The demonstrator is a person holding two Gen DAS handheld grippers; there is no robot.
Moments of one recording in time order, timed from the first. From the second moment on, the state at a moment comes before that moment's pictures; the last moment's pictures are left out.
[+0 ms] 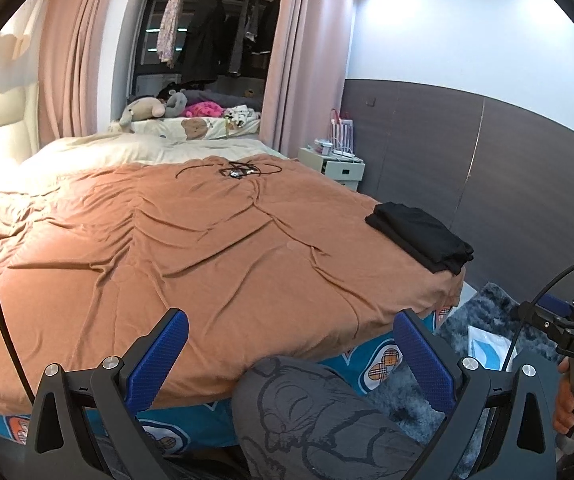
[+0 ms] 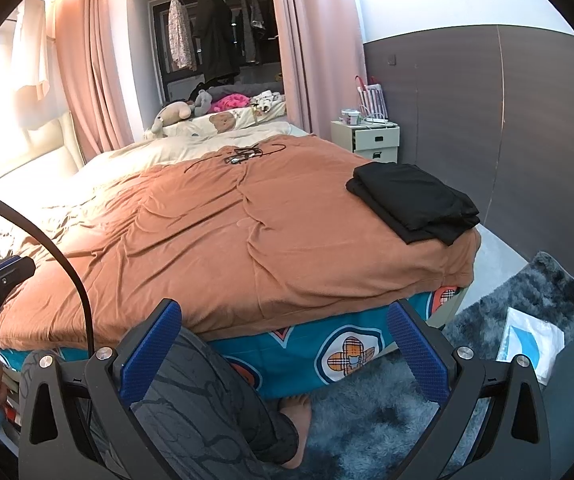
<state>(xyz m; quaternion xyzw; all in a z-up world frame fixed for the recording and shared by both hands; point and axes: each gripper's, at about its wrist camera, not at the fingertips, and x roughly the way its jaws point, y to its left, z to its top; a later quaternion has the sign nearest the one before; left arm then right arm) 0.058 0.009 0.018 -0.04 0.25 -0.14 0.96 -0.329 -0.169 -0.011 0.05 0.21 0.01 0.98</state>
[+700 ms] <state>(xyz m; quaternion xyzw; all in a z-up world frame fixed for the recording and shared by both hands) 0.052 0.015 0.019 -0.04 0.25 -0.14 0.96 -0.329 -0.172 -0.013 0.04 0.21 0.01 0.98</state>
